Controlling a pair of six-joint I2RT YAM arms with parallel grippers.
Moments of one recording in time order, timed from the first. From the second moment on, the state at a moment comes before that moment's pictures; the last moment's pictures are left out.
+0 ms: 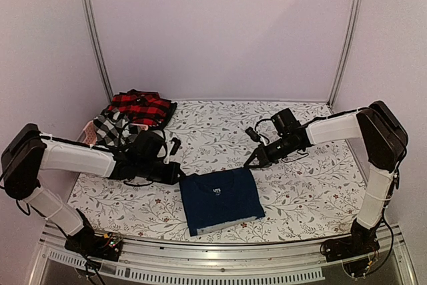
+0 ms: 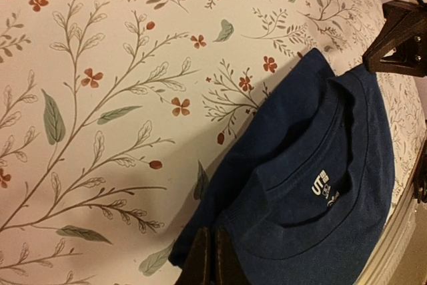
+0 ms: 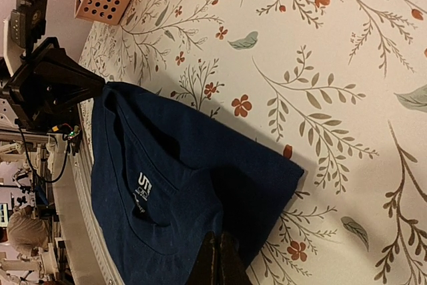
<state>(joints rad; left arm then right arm) -0.75 1.51 0.68 0.01 0.15 -0.51 0.56 1.89 1.10 -0.20 -0.75 0.21</state>
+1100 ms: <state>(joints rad) -0.75 1.49 0.56 0.00 0.10 -0.70 0.60 2.10 1.23 -0.18 -0.69 0.18</state>
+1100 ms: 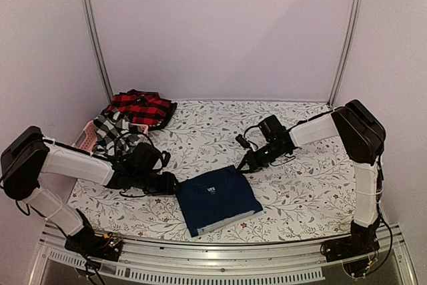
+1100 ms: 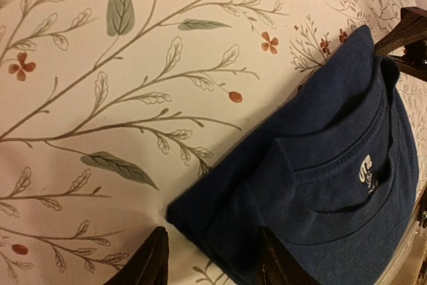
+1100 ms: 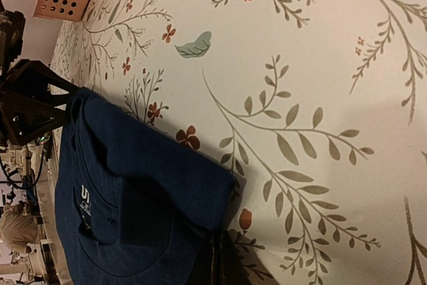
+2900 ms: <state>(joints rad) -0.72 1.74 0.53 0.57 0.54 -0.63 0.58 1.99 0.84 0.37 -0.99 0.48</state>
